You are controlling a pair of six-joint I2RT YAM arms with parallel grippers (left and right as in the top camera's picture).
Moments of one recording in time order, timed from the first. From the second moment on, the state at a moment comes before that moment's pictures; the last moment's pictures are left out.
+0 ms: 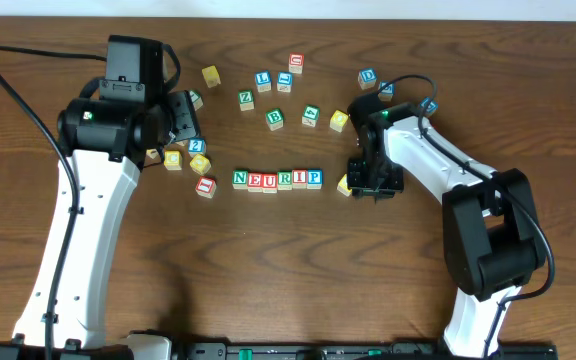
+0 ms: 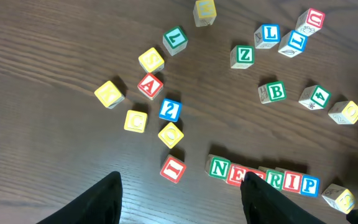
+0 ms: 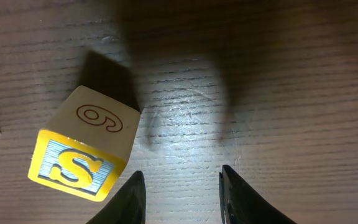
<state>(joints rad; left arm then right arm) -0.12 1.49 1.54 -1.07 -0.06 -0.34 0.37 2.01 1.39 -1.02 -0.07 0.44</state>
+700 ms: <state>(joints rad) -0.12 1.49 1.54 -1.07 -0.06 -0.34 0.37 2.01 1.38 -1.01 -0.07 0.44</state>
